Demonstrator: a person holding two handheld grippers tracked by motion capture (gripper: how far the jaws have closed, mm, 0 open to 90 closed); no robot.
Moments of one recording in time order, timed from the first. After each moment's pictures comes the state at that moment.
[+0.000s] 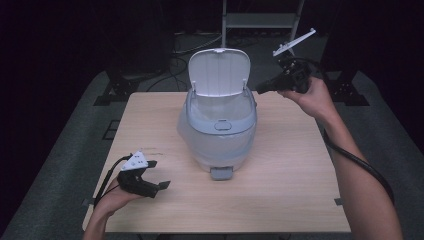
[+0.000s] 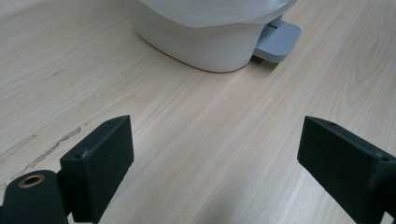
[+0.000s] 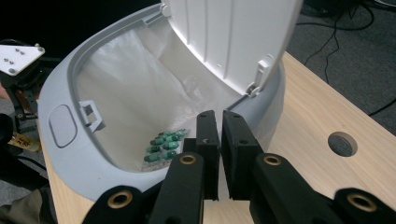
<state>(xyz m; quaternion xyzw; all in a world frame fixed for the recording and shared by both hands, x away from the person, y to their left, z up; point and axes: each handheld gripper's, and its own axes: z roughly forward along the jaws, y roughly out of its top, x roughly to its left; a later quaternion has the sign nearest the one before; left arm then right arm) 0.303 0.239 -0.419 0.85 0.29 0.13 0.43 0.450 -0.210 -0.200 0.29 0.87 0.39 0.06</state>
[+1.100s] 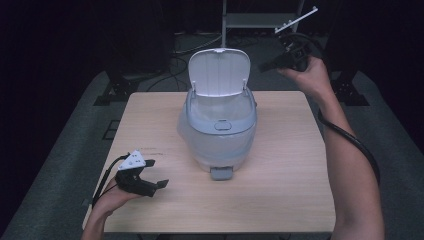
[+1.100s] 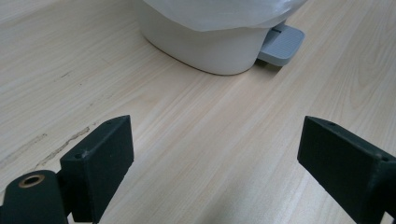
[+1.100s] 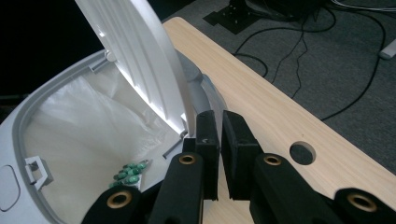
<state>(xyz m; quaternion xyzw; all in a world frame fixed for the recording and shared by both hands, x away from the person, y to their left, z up) 0.303 0.243 -0.417 0.84 0.29 0.13 0.43 0.496 -0.216 -0.175 0.34 0.85 0.40 0.08</state>
